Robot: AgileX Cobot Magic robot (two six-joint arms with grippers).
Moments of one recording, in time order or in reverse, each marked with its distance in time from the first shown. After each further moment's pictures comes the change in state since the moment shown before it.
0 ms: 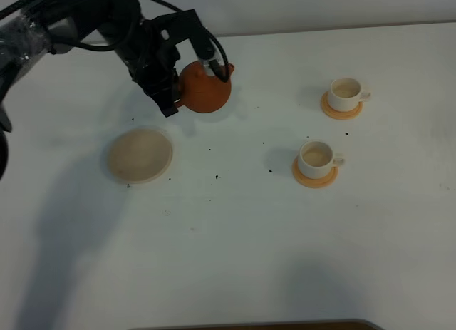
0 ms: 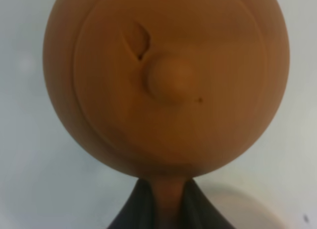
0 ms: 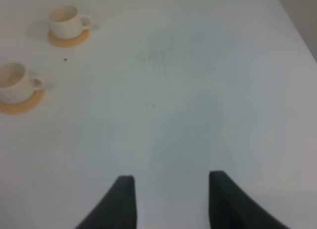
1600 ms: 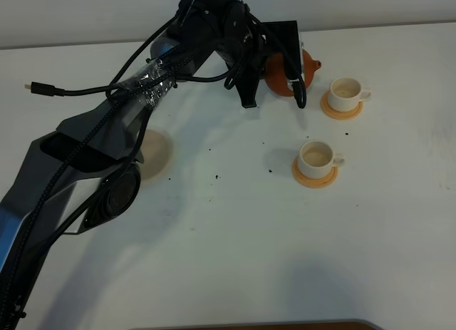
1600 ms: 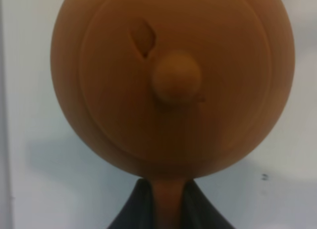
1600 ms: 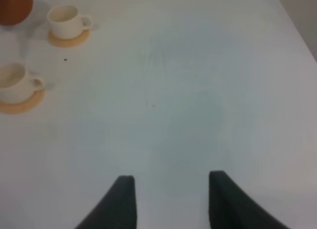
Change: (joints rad) left arm -0.198 0.451 -0.653 0.117 -0.096 0.127; right arm 0.000 0.000 0.000 0.000 0.000 0.000
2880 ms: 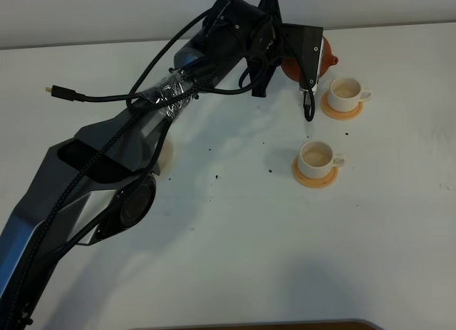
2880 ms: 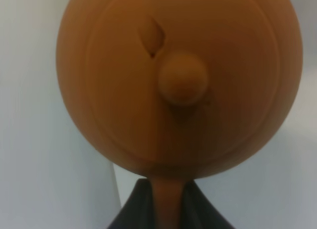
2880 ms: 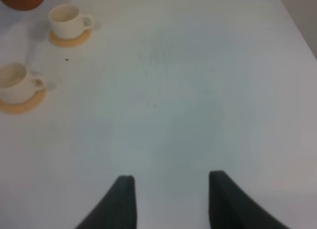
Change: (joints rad) left arm -0.074 0.011 0.000 0.215 -0.176 0.062; right arm 0.000 0.000 0.000 0.003 0.000 0.000
